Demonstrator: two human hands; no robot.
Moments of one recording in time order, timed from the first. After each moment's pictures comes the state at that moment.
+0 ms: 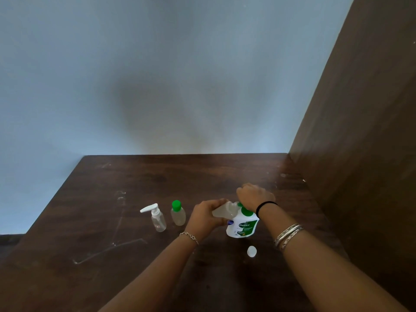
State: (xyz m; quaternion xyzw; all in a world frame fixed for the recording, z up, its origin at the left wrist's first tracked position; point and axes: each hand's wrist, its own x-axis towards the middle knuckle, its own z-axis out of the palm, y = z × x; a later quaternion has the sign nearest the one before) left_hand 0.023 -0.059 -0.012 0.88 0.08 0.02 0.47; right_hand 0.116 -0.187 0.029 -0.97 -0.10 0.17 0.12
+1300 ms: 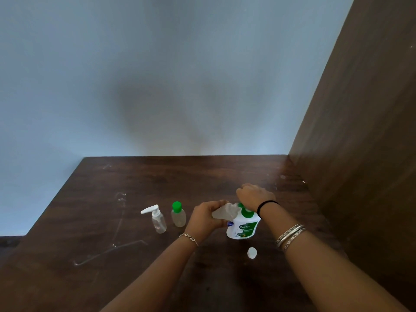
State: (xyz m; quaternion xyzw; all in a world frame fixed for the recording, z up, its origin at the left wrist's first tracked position) left_hand 0.019 -0.059 -0.005 0.87 0.07 0.02 0.48; right_hand 0.120 -0.185 0.033 -0.97 -0.11 0.17 0.11
